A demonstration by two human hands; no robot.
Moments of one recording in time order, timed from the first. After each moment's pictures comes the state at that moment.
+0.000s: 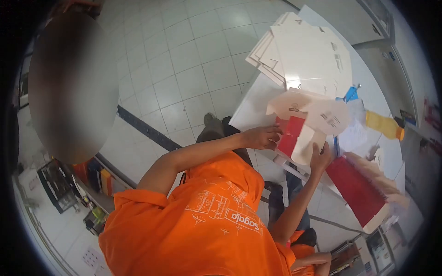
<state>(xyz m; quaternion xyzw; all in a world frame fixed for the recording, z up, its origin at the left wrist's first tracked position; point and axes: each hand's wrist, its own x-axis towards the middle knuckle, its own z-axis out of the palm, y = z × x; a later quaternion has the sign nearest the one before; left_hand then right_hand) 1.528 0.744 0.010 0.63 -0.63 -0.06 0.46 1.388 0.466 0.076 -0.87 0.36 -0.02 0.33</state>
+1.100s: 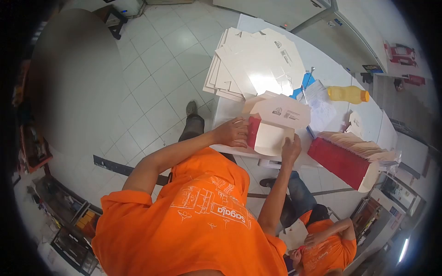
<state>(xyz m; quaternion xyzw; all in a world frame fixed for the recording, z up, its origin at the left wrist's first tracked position) 1.631 0.736 0.022 0.56 -0.68 -0.07 0.48 1.407 0.512 0.073 -0.85 0.47 -0.10 0.21</state>
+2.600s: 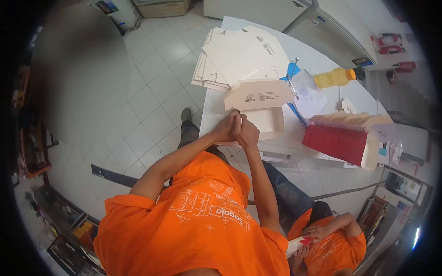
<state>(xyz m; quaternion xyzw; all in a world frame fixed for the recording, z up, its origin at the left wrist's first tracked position) 1.561 0.720 -0.006 0.59 -0.48 -0.17 0.62 1.477 0.623 0.080 -0.92 0.33 0.00 0.24</state>
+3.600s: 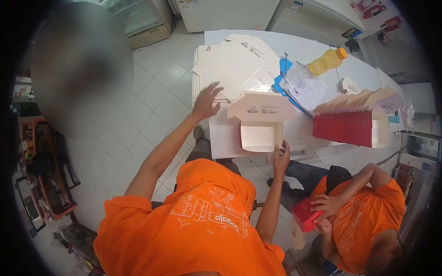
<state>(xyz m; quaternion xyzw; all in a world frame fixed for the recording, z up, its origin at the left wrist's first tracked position) 1.744 0.716 0.029 0.77 -0.57 -0.03 0.30 1.349 0.617 0.048 -0.69 0.58 -0.23 0.35</state>
